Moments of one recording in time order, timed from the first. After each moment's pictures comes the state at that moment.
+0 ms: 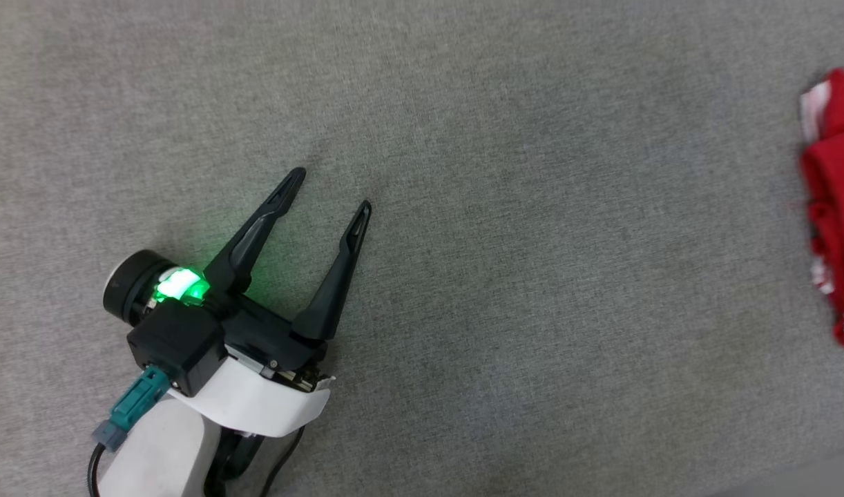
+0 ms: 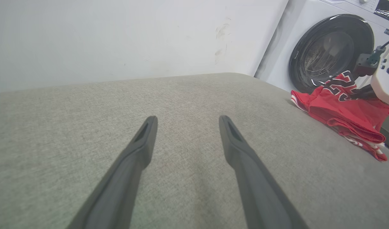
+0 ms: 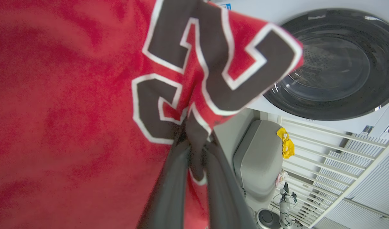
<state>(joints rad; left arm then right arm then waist) -0.28 0.34 -0.34 -0.19 -0.31 -0.13 -0.26 -0.48 -0.75 0.03 0.24 -0.12 0.13 0.58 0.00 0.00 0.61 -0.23</state>
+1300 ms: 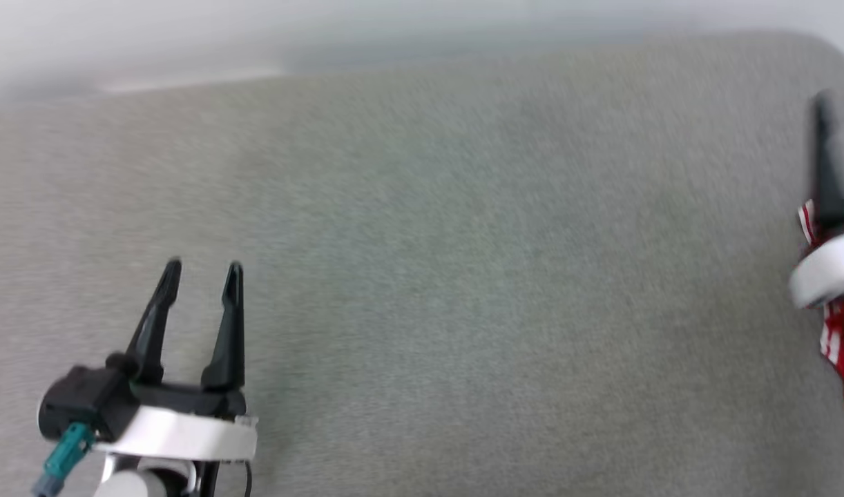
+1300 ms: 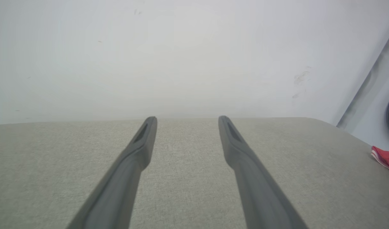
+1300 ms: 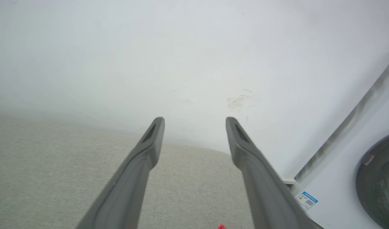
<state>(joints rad) -0.06 0.18 -0.03 -0.10 -0.31 -0.13 -0.26 -0.42 -0.27 -0.13 -0.06 0.02 0.13 0.12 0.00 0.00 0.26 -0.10</state>
